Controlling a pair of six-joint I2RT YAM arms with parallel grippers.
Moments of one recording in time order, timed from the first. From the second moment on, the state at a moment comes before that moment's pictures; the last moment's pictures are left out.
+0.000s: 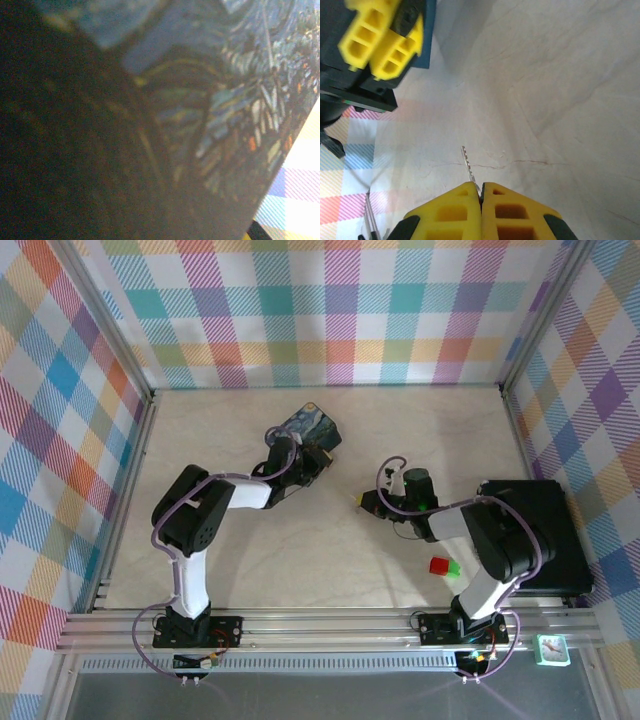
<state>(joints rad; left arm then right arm) -0.50 1.96 1.00 0.54 0.29 -1.23 0.39 1.69 0.52 0.59 -0.60 0.79</state>
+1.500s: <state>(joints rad) -0.48 1.91 0.92 0.64 0.43 -1.31 0.43 1.87 0.77 0.78 -0.64 0.91</state>
